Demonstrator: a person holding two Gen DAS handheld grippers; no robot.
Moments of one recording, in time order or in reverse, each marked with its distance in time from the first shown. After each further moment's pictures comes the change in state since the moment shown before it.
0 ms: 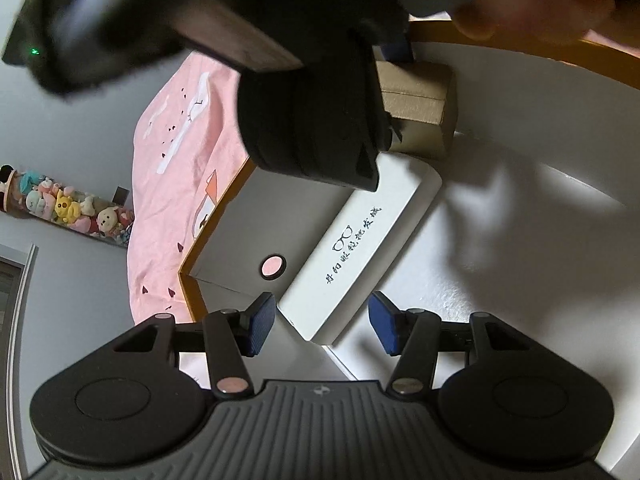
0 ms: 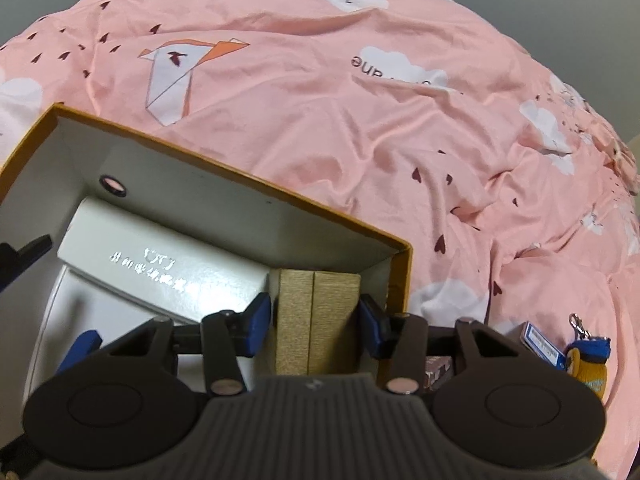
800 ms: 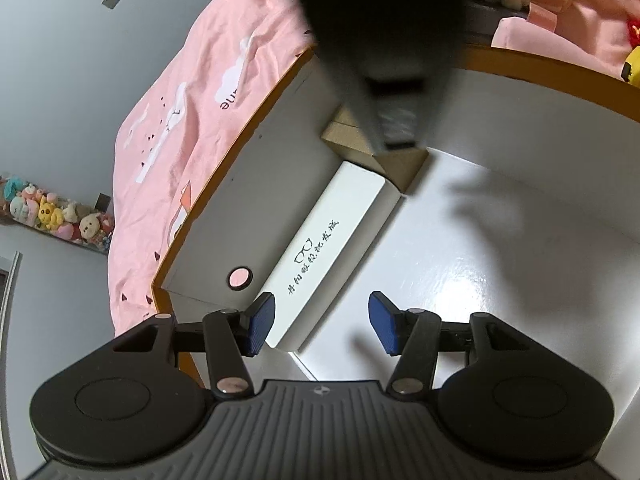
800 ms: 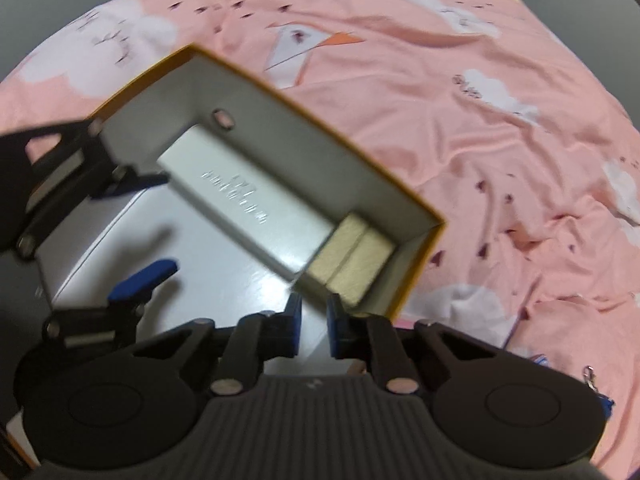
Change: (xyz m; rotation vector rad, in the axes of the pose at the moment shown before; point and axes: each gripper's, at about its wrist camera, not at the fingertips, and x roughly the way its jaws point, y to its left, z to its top) left arm -0.011 -0.013 -0.002 0.005 -0.020 -0.062; right arm -0.033 -0.019 -0.032 -0.304 -0.004 0.267
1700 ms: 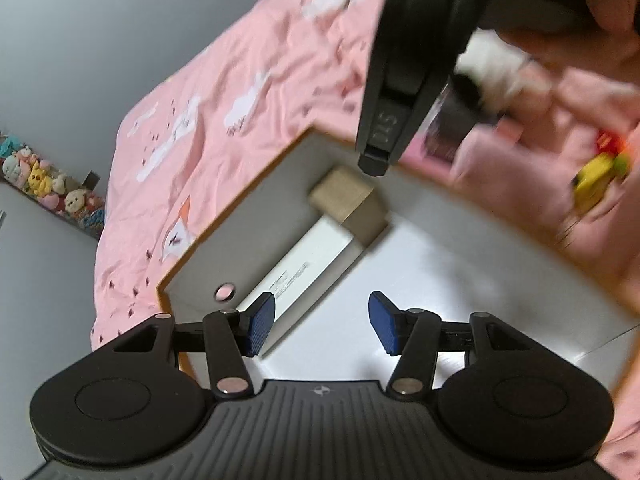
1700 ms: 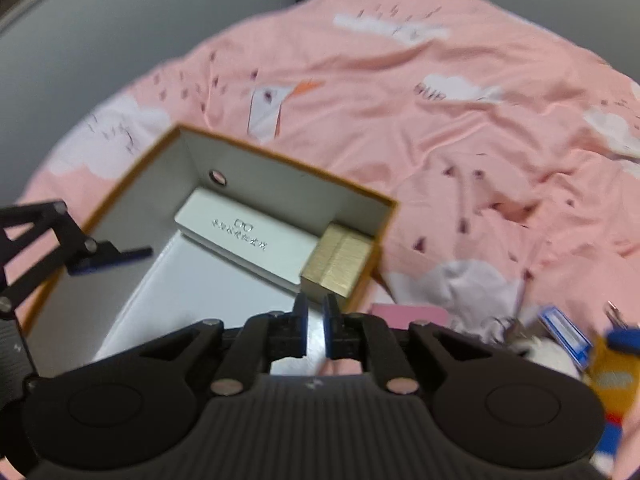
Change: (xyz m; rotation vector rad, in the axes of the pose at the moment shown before) left arm -0.078 0.006 0.019 -0.176 -0.086 -0.095; right arm -0.052 -0.051 -0.049 0.266 -0.214 0.133
